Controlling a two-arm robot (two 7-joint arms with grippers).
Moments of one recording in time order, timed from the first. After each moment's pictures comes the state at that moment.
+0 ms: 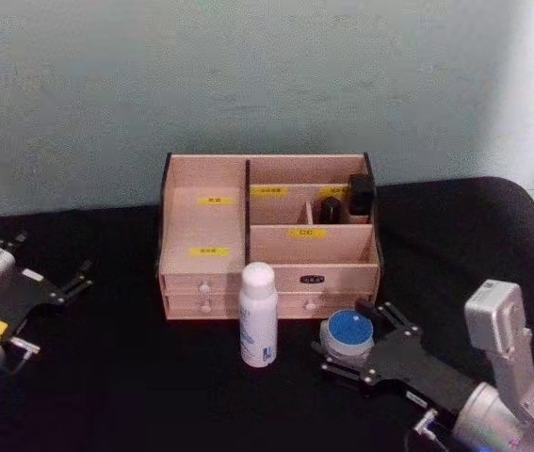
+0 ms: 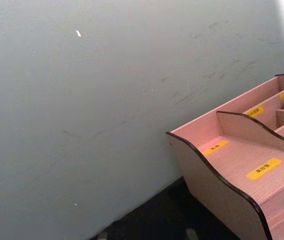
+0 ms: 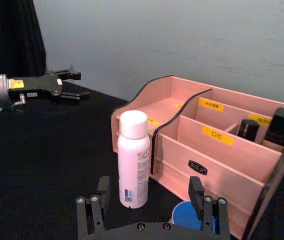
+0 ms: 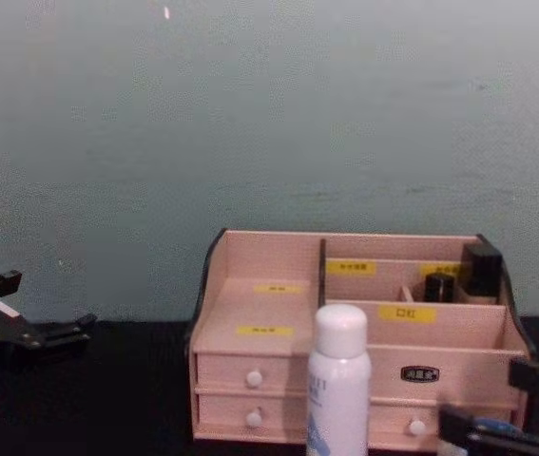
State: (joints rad) left arm -0.20 0.60 0.45 -1.41 -0.25 -0.12 0.03; right arm -0.14 0.46 -0.25 -1.73 0.33 -0.06 0.41
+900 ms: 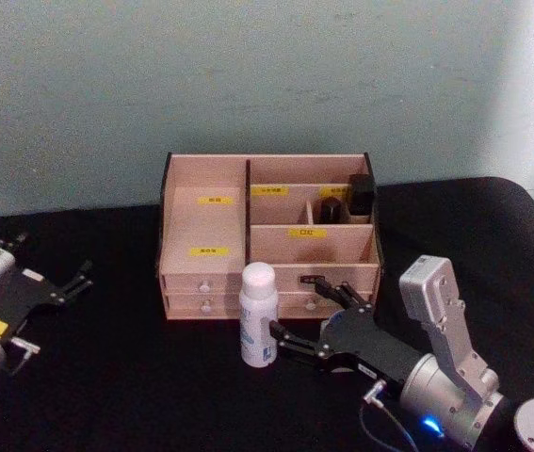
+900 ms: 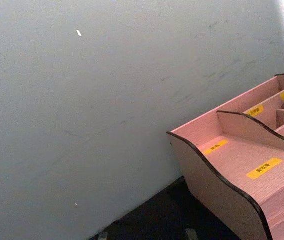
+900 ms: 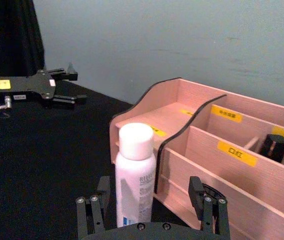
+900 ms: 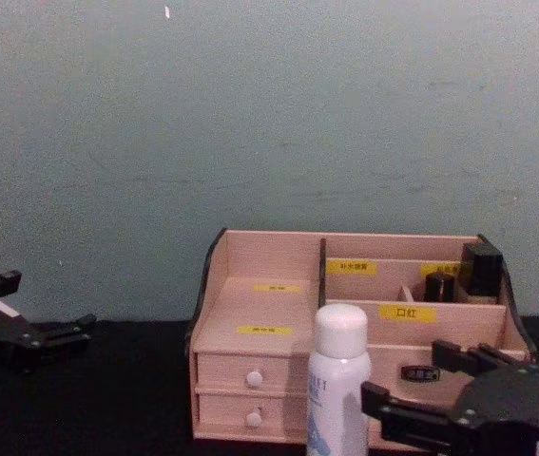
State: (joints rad) left arm -0.20 0.60 0.45 -1.41 -0.25 -0.12 0.03; right arm 0.02 0.37 -0.34 -1.58 0.27 -0.04 0.39
